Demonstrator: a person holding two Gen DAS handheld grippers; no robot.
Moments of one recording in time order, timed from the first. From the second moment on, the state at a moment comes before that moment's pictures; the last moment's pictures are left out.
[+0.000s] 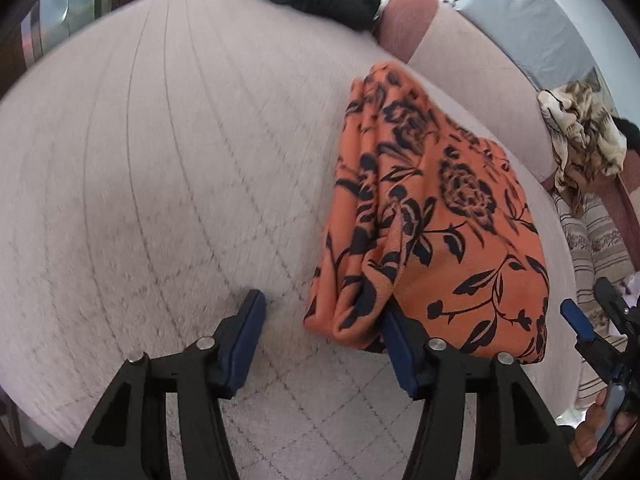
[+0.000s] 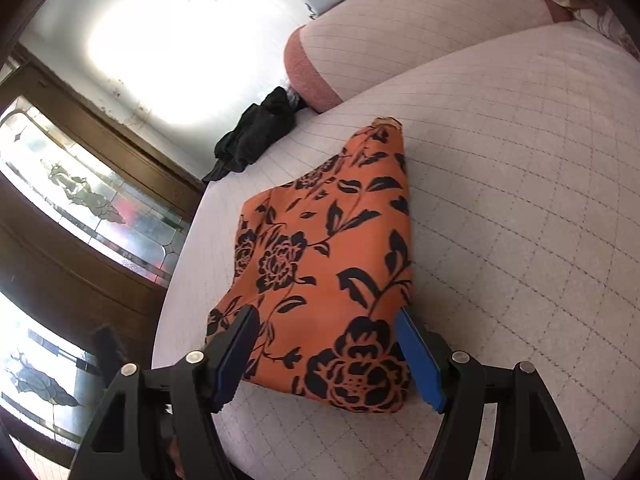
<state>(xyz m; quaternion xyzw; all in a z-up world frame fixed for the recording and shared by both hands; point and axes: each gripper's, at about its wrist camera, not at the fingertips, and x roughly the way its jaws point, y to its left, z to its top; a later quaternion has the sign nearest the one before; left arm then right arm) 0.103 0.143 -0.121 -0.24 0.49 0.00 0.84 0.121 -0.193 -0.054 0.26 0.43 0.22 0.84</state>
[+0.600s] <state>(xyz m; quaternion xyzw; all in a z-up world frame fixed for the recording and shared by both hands) 0.244 0.135 -0.075 -0.20 0.48 -0.08 0.85 0.143 -0.170 -0.060 0.27 0.43 0.28 0.81</state>
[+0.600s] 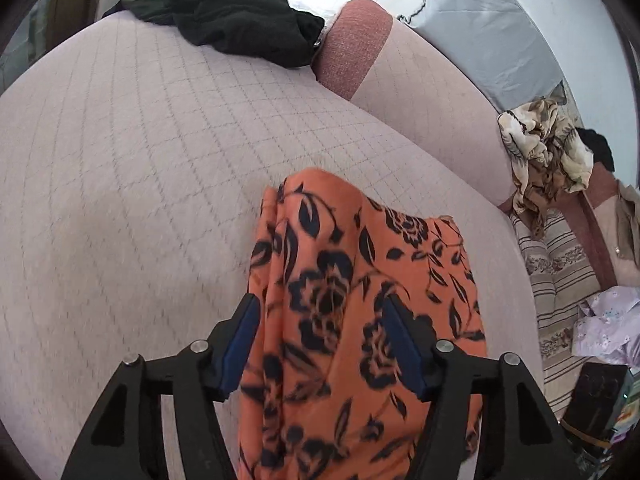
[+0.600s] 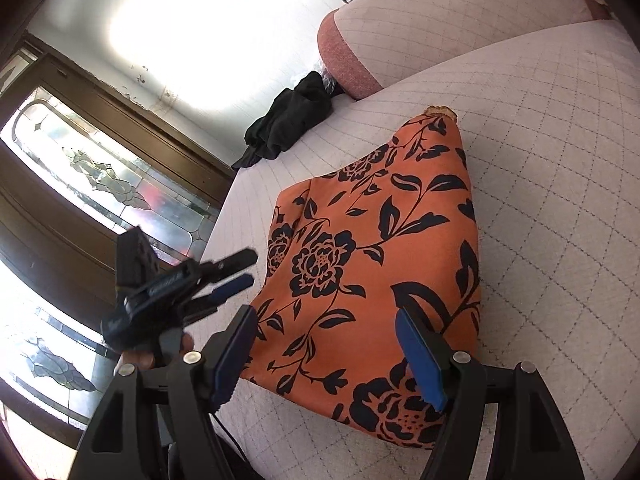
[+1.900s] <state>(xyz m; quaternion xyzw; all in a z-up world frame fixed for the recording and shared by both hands) 0.180 0.128 -0.097 -0.21 0.50 -0.08 0.84 0.190 -0.220 -0.107 0.35 0.47 0.22 0.78</state>
